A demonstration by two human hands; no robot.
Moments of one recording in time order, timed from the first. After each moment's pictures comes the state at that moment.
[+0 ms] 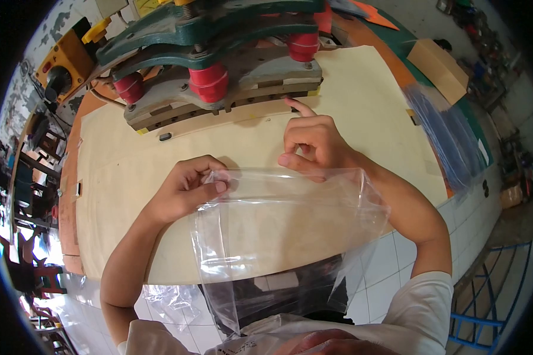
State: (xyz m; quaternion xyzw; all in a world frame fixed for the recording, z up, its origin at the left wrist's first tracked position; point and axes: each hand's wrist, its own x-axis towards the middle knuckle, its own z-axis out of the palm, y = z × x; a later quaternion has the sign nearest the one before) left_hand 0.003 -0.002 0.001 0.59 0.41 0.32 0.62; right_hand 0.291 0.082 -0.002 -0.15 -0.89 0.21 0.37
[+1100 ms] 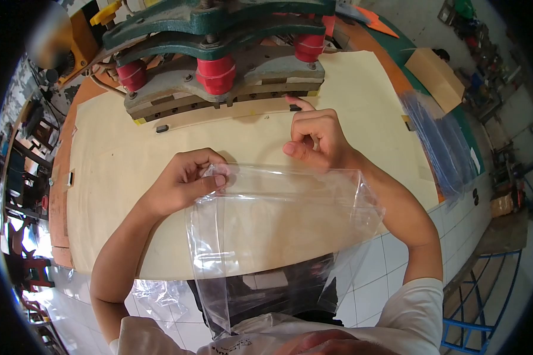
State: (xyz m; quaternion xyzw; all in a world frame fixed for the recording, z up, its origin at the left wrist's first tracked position) left_hand 0.006 -0.002 0.001 0.60 0.39 0.33 0.61; right_hand 0.297 0.089 -0.001 -0.16 -0.88 0.25 0.38
